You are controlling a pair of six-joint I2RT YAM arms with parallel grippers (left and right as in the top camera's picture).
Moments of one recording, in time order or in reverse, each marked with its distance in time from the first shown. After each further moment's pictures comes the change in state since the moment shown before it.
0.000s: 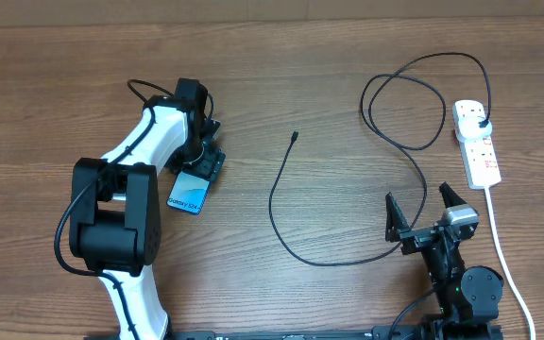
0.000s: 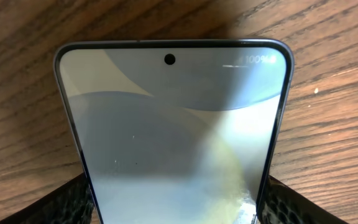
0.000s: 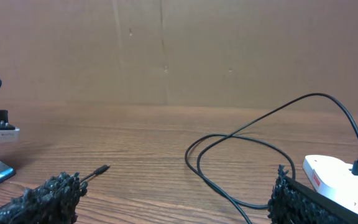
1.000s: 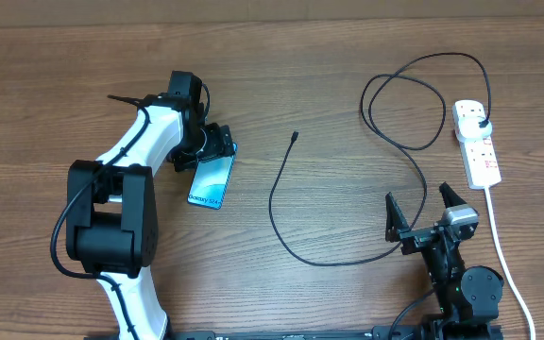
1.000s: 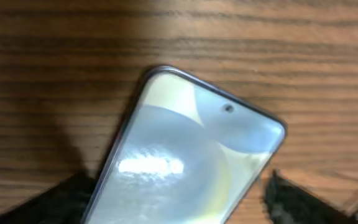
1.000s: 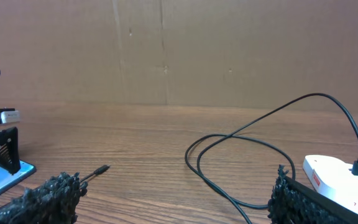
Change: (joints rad) left arm 0.011 -0.012 0.000 0.122 0.232 -0.550; right arm 0.000 0.000 0.000 0.000 0.000 0.000
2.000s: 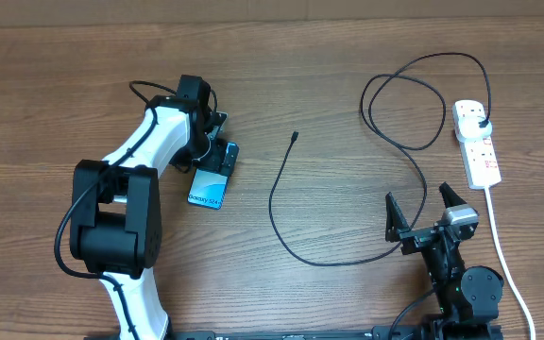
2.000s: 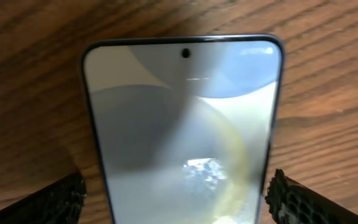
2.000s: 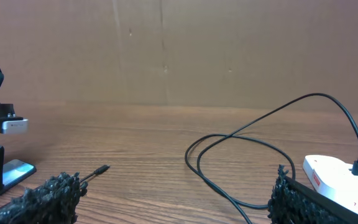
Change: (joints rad) left arm -0.024 0.000 -0.003 -0.058 -0.099 0.475; right arm 0.000 0.000 0.000 0.000 0.000 0.000
